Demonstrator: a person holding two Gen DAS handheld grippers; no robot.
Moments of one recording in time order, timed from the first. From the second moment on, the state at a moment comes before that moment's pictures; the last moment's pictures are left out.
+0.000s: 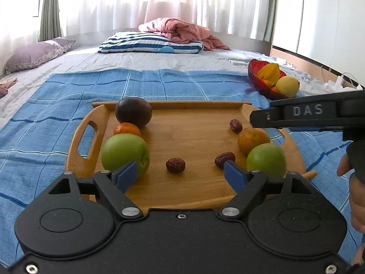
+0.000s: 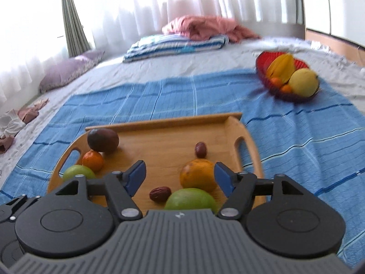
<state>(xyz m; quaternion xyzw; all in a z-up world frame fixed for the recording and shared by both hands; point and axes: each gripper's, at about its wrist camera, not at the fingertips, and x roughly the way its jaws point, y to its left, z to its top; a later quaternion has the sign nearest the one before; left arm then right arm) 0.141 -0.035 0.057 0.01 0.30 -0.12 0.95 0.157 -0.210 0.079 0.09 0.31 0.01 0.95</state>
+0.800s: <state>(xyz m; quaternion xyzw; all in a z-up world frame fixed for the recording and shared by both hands) 0.083 -0.014 0.045 0.00 0.29 -0.12 0.95 0.068 -0.208 0.042 0.05 0.21 -0.02 0.98</state>
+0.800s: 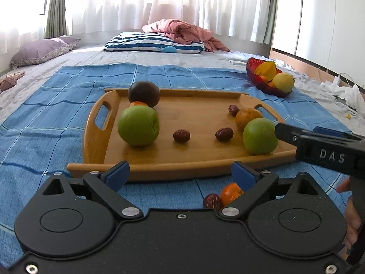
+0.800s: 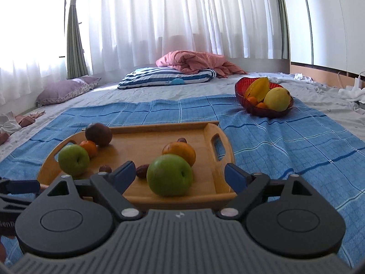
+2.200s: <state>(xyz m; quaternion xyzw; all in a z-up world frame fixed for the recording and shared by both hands) 0.071 -0.023 0.019 0.01 0.33 -0.16 0.93 0.054 -0.205 -0.017 0.06 0.23 0.01 0.97</state>
